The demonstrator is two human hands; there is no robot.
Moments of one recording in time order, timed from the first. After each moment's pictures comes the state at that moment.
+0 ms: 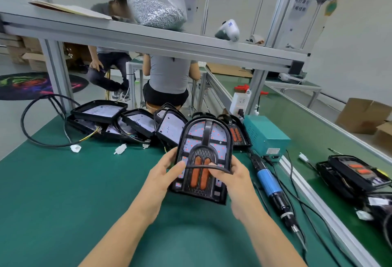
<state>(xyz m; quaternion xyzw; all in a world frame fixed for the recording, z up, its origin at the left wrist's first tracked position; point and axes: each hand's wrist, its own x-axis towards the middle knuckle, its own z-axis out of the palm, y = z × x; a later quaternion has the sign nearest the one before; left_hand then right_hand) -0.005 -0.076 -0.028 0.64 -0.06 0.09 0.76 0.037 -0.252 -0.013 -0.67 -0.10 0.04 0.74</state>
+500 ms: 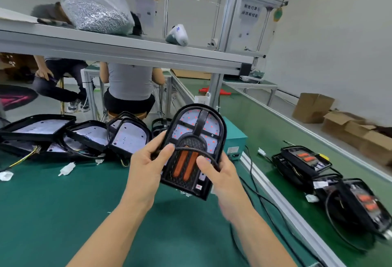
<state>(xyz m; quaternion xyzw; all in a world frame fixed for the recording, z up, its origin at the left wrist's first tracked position) 0.029 -0.132 0.023 0.59 -0.09 0.19 0.78 0.038 -0.292 0.009 -0.66 -0.15 -0.02 0.74</state>
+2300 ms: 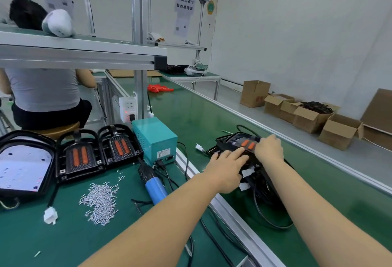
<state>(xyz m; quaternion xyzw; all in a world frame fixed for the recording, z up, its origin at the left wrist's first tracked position) 0.108 -0.456 0.023 0.89 -0.44 -0.02 0.11 0.116 -0.609 0.043 -0.86 0.39 -0.17 0.30</state>
